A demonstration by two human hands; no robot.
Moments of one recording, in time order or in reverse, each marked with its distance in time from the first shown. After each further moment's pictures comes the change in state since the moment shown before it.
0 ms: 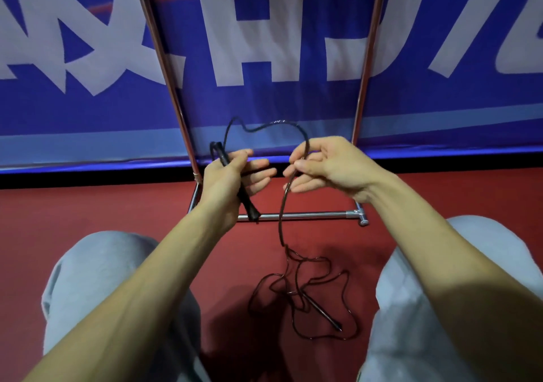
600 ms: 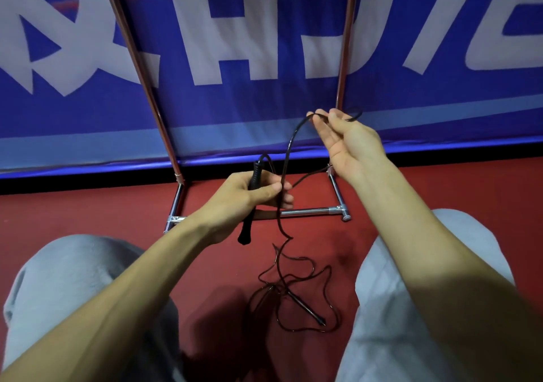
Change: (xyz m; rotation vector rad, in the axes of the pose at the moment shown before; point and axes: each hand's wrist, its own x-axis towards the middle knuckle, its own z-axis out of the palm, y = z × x) left_hand -0.020 -0.020 0.018 0.441 -0.517 -0.038; right_hand 0.004 -0.006 -0.038 0.934 0.590 -0.188
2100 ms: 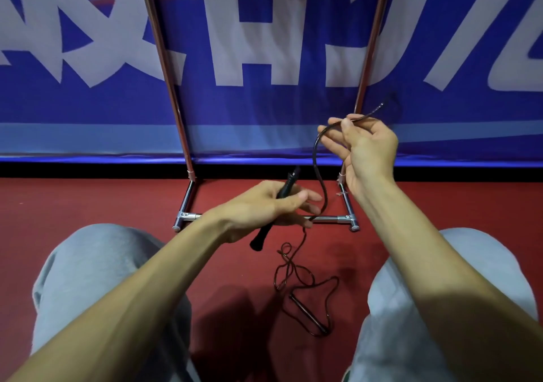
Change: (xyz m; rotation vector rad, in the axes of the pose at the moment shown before) left_hand -0.002 0.003 -0.007 0.163 -0.209 -0.066; right_hand -0.013 0.018 0.013 -0.357 -0.058 -0.296
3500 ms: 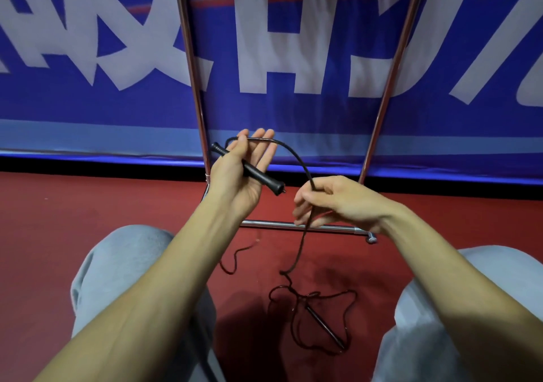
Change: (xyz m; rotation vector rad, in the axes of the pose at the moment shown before) left_hand -0.006 0.021 -0.053 -1.275 0.618 0.388; right_hand -0.028 0.027 0.009 -0.806 -0.851 0.491
